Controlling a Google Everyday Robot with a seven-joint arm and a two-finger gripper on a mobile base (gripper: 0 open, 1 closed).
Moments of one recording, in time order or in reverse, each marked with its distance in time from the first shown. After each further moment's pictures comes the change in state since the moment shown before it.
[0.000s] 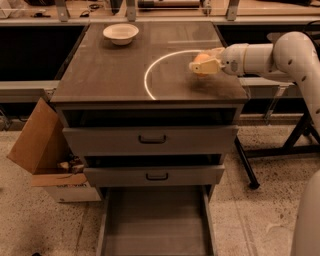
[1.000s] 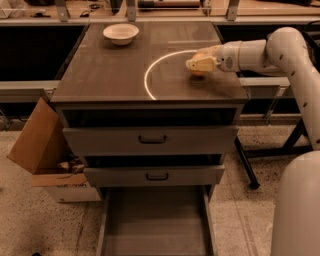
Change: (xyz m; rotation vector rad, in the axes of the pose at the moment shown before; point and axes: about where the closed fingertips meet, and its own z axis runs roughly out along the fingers) arm 0.000 -0.008 0.023 -0.033 0.031 0.015
